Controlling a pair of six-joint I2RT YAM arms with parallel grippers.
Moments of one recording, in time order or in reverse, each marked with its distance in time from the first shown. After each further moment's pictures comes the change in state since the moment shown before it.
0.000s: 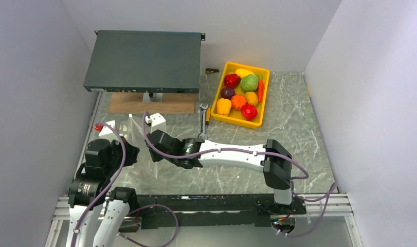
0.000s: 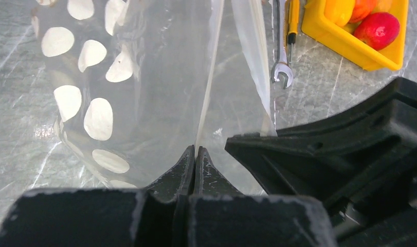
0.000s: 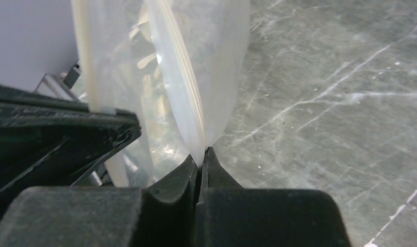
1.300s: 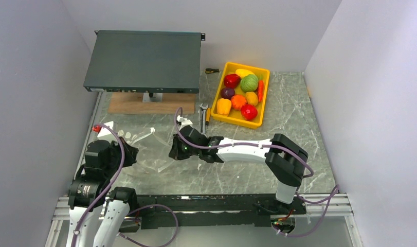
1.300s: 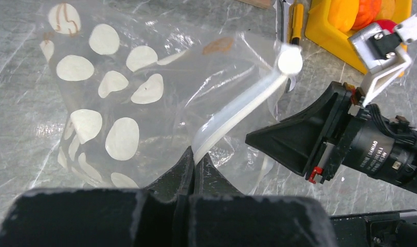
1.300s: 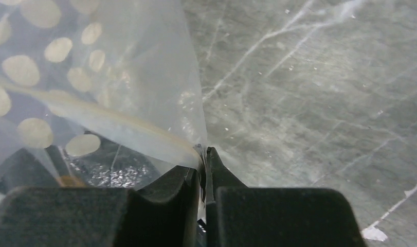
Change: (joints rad) left arm 0.000 -0.021 -0.003 -0.010 -0.034 -0.025; right arm -0.211 -0.129 -0.497 0.338 -0.368 0.213
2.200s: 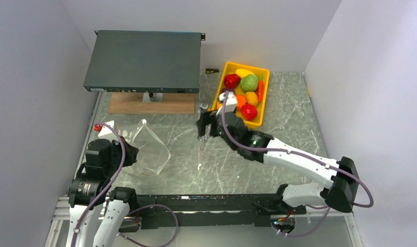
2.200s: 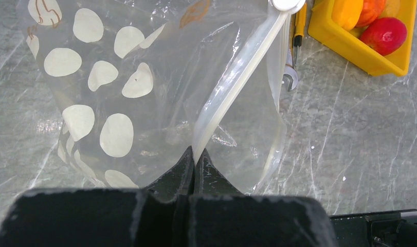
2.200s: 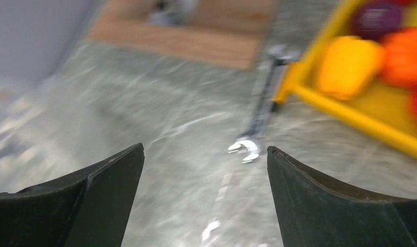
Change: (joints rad) left arm 0.000 0.020 0.000 0.000 0.000 0.000; right arm -0.051 -0.531 -0.105 -0.147 0.437 -0.317
